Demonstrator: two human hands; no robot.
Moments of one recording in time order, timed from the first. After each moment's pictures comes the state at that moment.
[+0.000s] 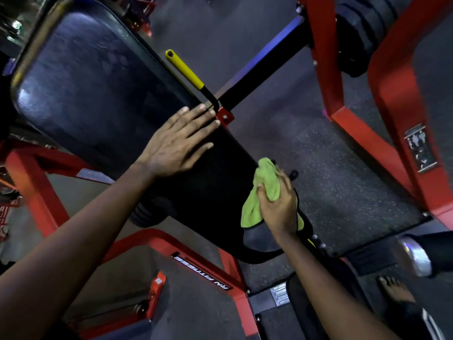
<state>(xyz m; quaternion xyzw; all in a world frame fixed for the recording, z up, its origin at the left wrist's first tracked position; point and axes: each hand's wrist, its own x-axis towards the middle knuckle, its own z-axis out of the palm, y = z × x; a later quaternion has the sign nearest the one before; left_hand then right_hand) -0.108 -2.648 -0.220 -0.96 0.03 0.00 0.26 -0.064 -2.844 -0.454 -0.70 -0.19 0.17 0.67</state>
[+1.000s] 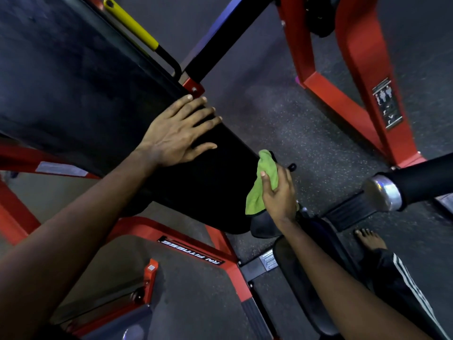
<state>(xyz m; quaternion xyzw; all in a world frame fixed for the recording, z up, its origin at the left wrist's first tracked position) -0.098 -2.680 -0.283 -0.95 0.08 0.11 0.29 -0.089 -2.895 -0.533 -0.76 -0.12 0.22 0.60</state>
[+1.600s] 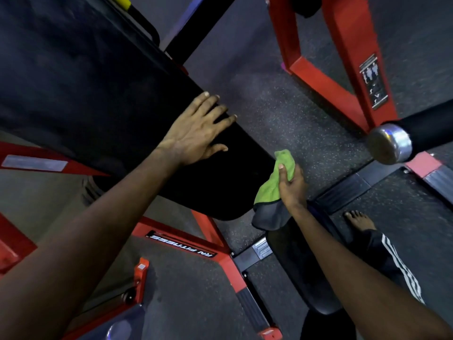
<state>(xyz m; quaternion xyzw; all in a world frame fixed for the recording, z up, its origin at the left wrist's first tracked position) -0.104 -2.720 -0.352 -0.94 0.08 0.18 0.28 -0.101 -2.937 -0.600 -0.75 0.02 0.31 0.59</state>
